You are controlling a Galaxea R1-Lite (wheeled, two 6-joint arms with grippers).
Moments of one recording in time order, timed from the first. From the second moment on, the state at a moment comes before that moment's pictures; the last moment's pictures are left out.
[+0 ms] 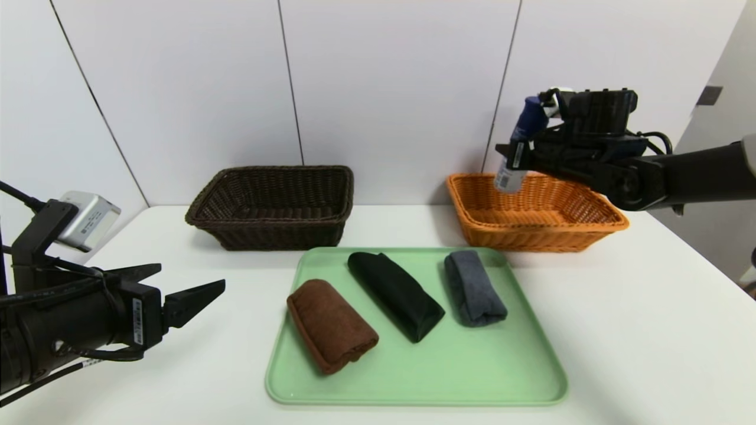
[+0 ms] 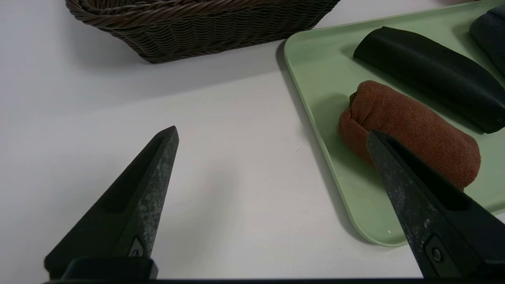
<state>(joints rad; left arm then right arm) -0.27 1.16 -0.52 -0.30 -0.04 -0.05 0.15 2.09 -1.52 -0.41 0.04 0.06</state>
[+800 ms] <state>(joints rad) -0.27 1.16 -0.52 -0.30 -0.04 -0.04 0.15 2.18 -1.44 -0.54 0.02 0.05</state>
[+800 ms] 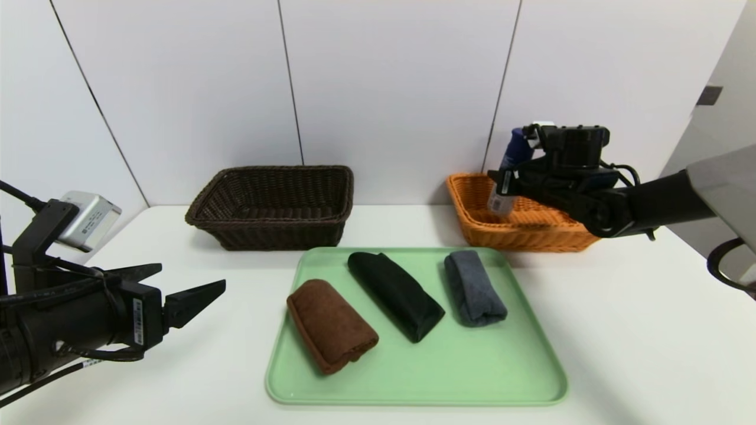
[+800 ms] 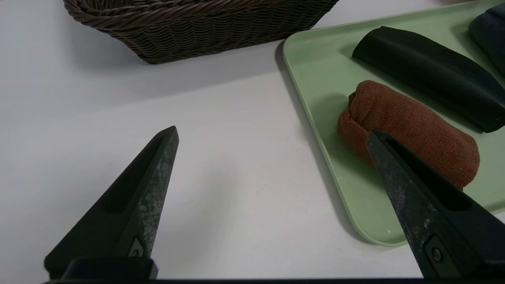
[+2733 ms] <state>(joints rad) -0.27 1.17 -0.51 -0.40 -0.01 -0.05 0.16 2.02 -1.41 -0.52 0.01 -0.06</state>
